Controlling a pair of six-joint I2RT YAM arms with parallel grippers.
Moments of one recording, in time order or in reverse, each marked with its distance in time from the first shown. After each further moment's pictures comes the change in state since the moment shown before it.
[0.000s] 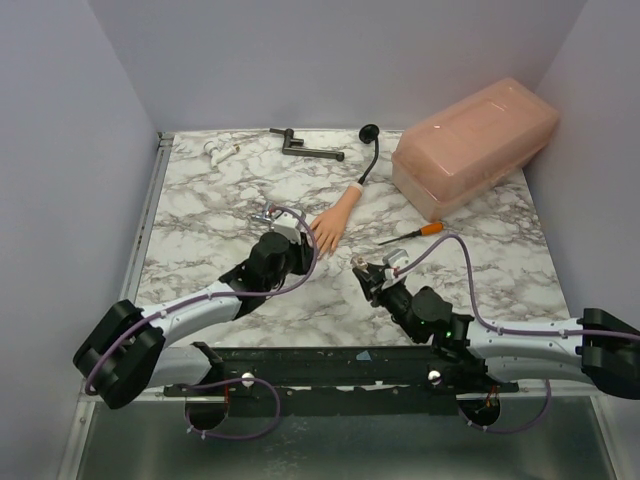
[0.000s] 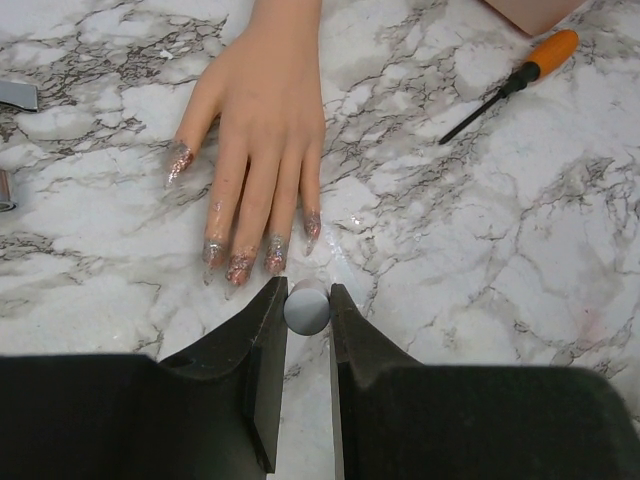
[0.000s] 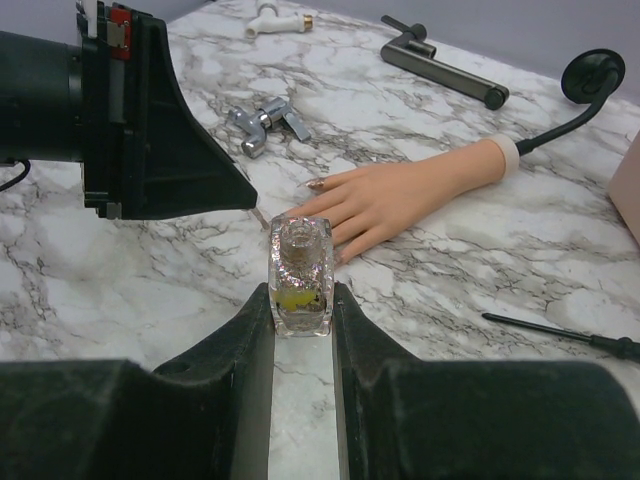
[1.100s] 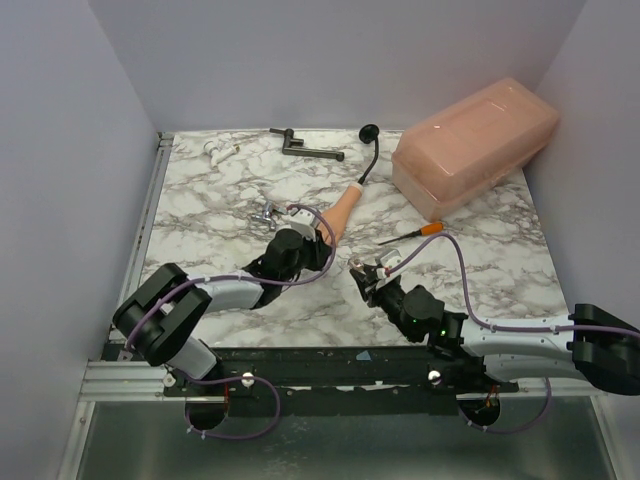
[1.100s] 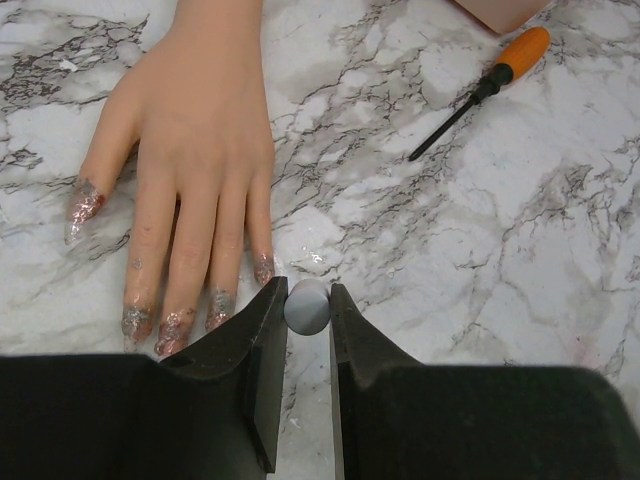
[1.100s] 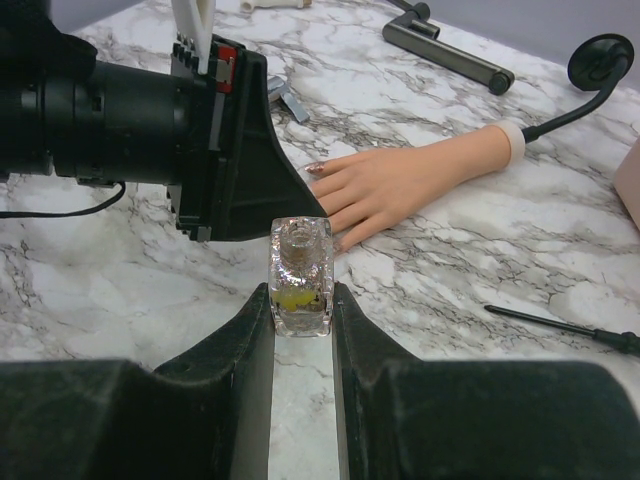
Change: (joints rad) left arm 0.000 0.297 0.029 0.299 0.087 -0.026; right arm 0.000 0.067 0.021 -0.013 0.001 0.001
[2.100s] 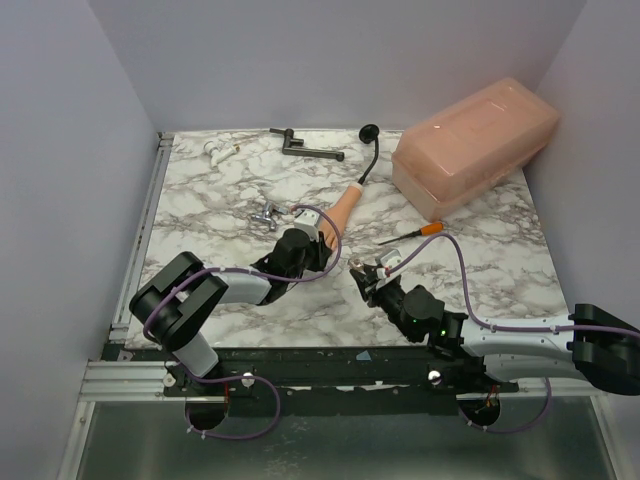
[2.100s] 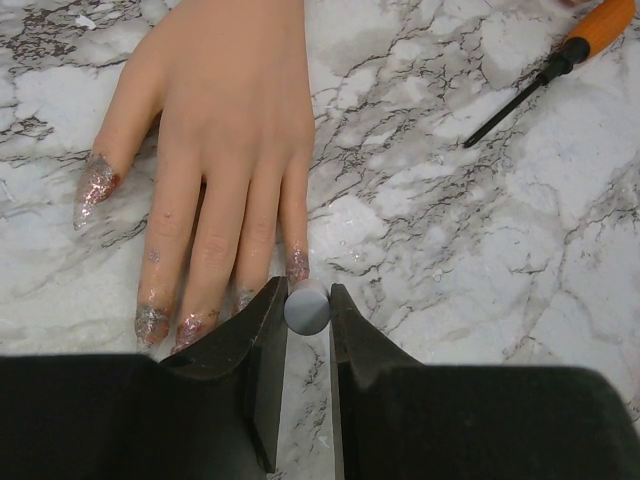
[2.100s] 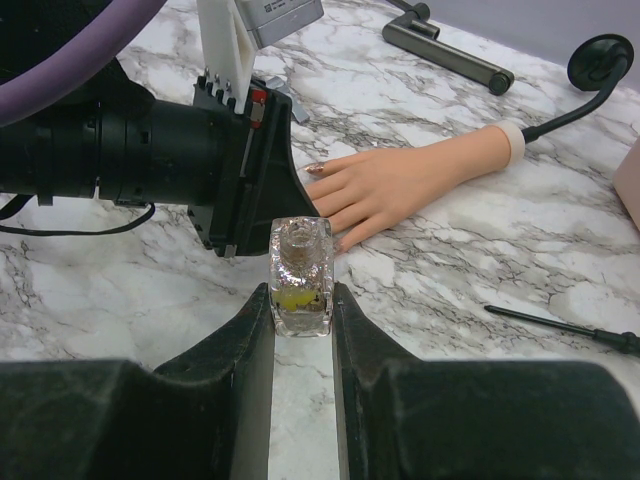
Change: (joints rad) left arm 0.000 0.119 0.040 0.001 -0.048 -0.001; right arm 0.000 0.000 0.000 0.000 0.000 0.000
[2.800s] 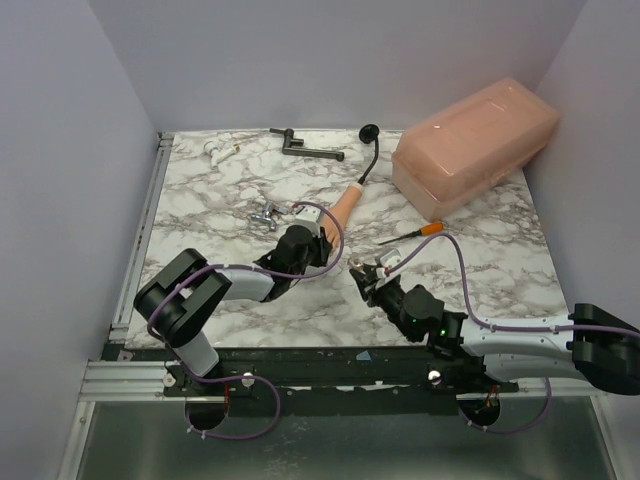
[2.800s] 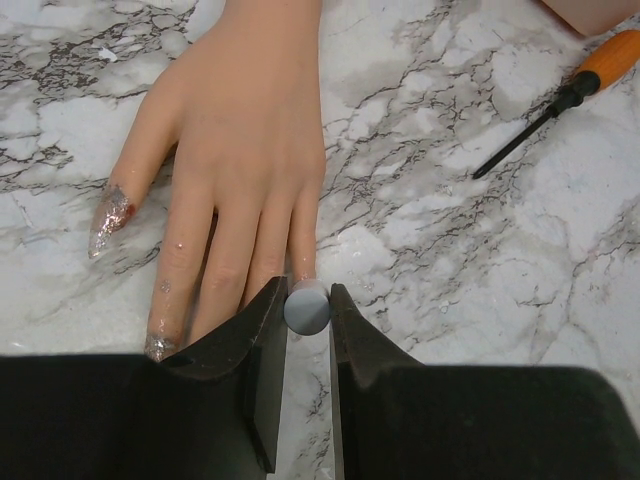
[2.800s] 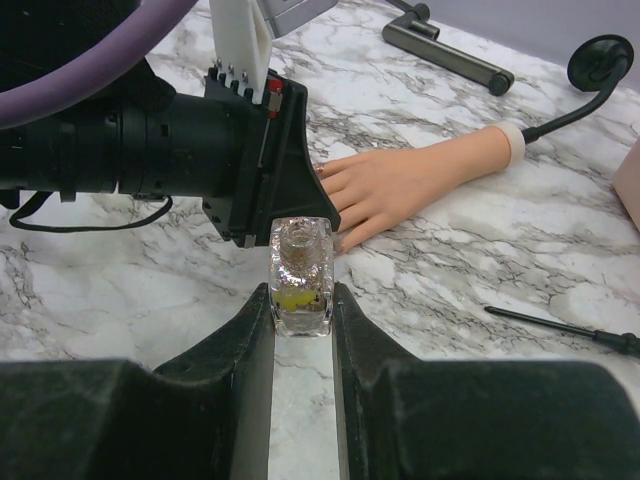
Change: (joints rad) left arm 0.000 0.024 0.031 0.006 -0.042 0.000; right arm -0.001 0.002 0.002 -0.001 0.000 0.000
